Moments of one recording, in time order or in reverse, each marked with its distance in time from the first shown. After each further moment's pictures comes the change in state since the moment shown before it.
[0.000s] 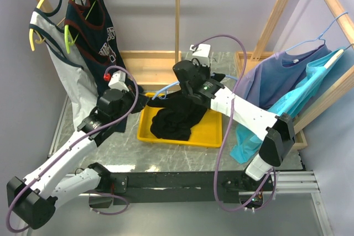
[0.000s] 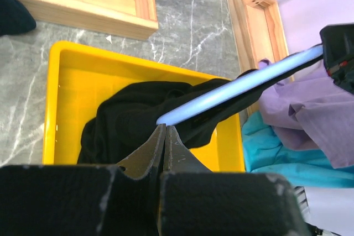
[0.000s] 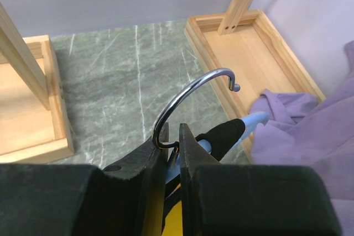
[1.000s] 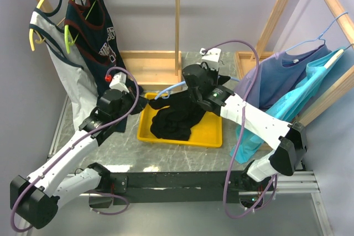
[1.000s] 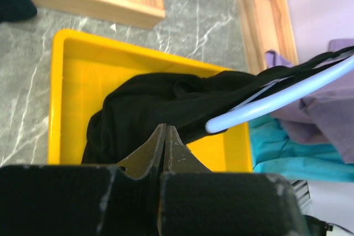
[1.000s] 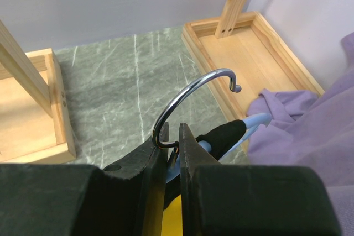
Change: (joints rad) left arm 0.048 0.023 -0.026 0.026 0.071 0.012; right arm 0.000 -0.138 -0.137 0.099 0.006 -0.005
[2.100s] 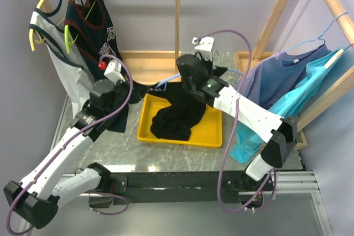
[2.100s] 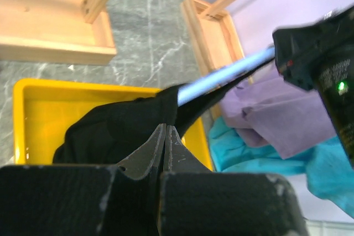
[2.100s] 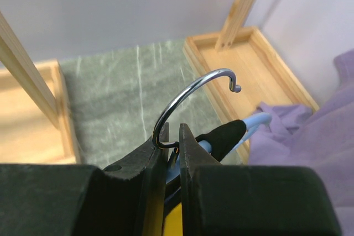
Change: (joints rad) left arm 0.003 -0.010 0.160 -0.028 0.062 0.017; right arm 0.000 0.102 0.163 -0.032 0.011 -0.071
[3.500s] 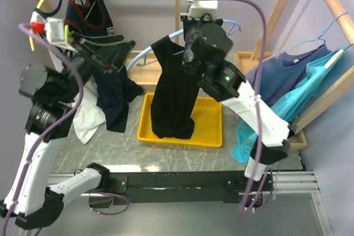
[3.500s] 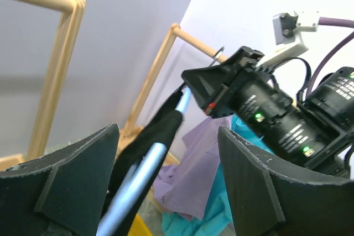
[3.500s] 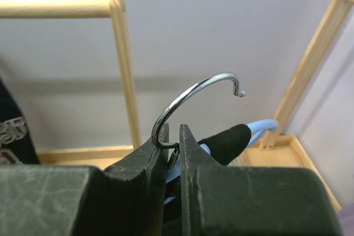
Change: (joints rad) left arm 0.104 0.076 0.638 0.051 0.243 0.113; right arm 0.204 0.157 0.812 0.146 -0.090 -0.623
